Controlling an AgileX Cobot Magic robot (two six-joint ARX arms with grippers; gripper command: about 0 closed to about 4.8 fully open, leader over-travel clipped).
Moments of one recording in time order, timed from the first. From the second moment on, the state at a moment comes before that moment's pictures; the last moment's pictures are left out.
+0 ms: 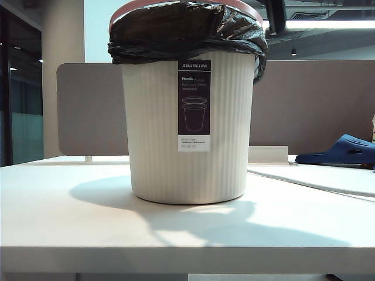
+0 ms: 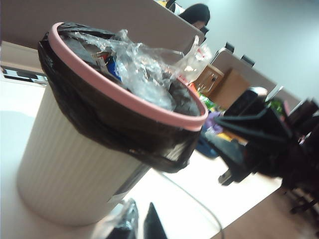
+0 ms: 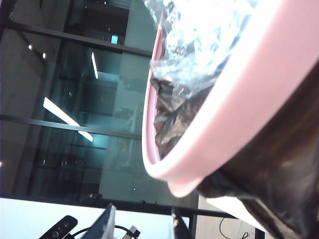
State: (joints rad) left arm -0.12 0.29 0.54 -0.23 0.65 -0.52; right arm 0.70 1.08 0.74 0.31 -0.26 1.36
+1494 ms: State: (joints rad) left arm -0.12 0.35 0.54 -0.18 0.65 -0.60; right arm 0.69 1.08 0.74 0.30 -0.21 1.36
